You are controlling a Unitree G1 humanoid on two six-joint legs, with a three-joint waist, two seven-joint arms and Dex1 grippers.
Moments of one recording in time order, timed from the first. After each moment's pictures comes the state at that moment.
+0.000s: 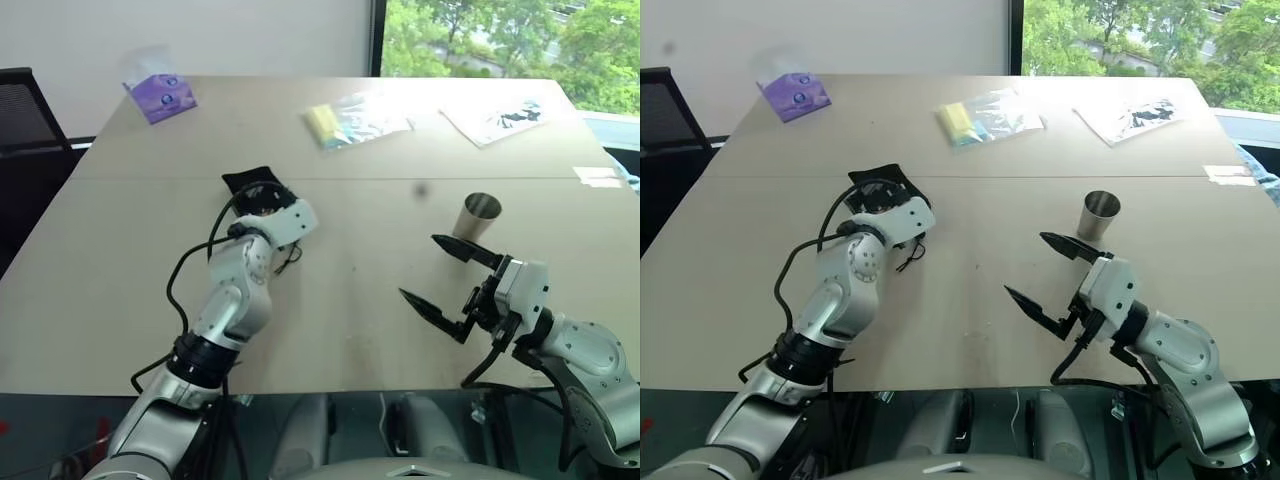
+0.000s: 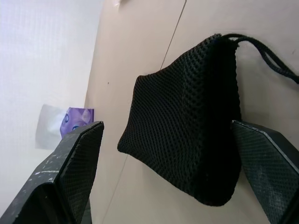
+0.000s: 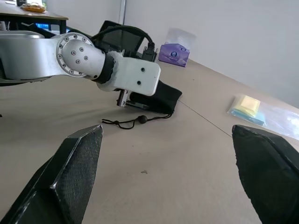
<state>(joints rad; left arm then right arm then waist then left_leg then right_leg) -0.47 0.49 -0.35 -0.11 0.84 0.67 -0.41 0.10 -0.51 0.03 -0.65 0.37 0.13 0.69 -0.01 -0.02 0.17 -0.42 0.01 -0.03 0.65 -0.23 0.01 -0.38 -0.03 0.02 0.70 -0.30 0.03</state>
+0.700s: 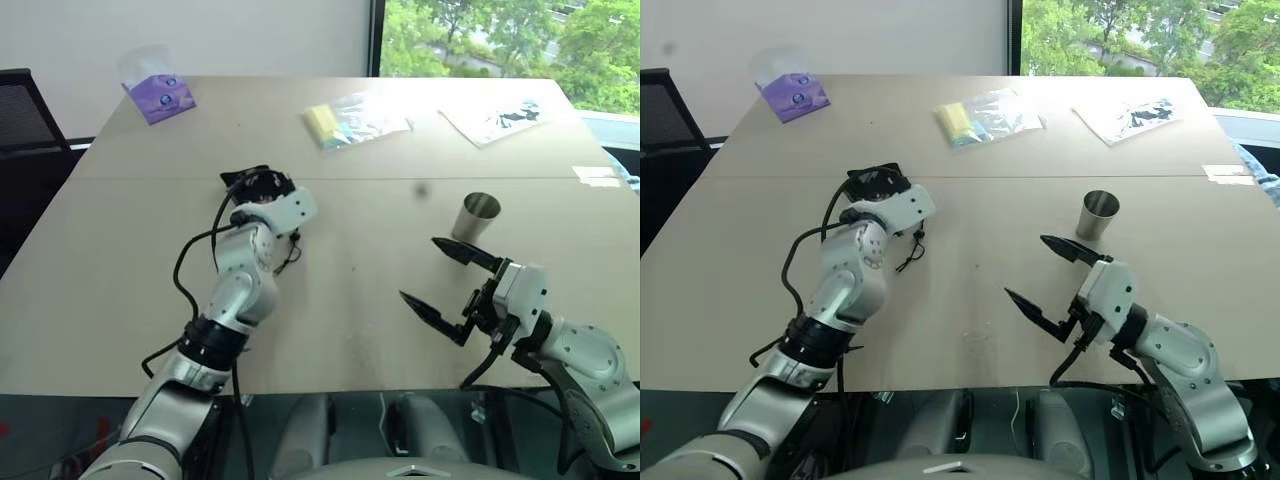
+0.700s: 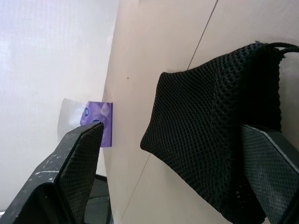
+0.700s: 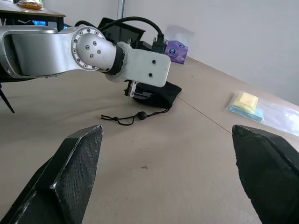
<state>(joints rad) -0.56 0.46 -0.36 -0.01 0.92 0.71 -0.39 0.12 -0.50 0.04 -0.65 0.35 0.12 0.69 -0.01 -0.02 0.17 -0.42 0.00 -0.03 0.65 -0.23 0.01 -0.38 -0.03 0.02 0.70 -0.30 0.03</state>
